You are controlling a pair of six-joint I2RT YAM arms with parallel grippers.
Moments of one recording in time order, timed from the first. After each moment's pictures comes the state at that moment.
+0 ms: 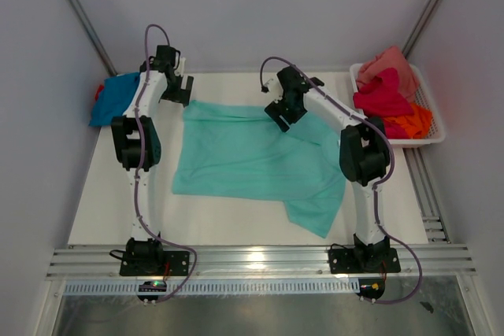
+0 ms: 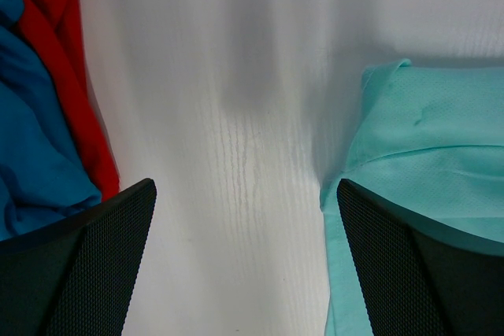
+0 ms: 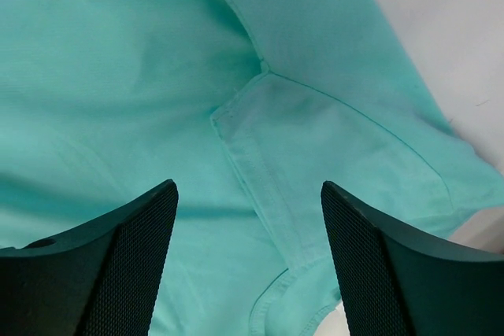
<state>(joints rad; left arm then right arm) -0.05 2.38 2.25 -0.93 -0.12 0.13 0.42 2.15 1.85 -0.81 0.02 -0.36</state>
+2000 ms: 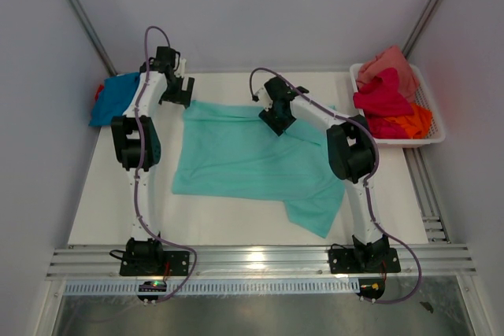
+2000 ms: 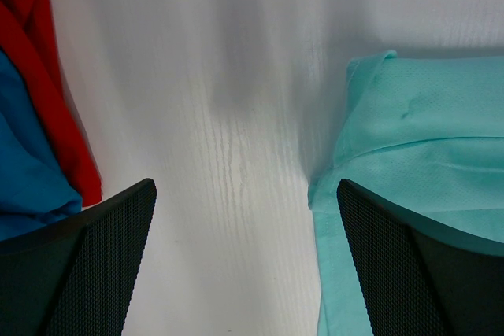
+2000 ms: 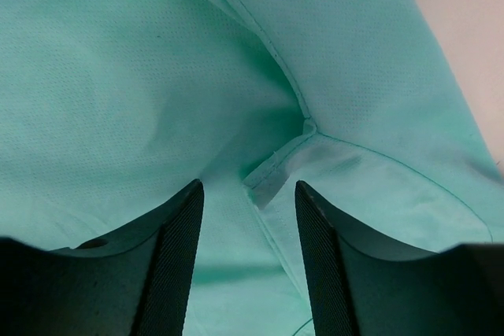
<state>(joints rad) -0.05 2.38 2.24 -0.94 -0.08 0.12 0.49 2.25 1.84 -0.73 0.08 -0.33</state>
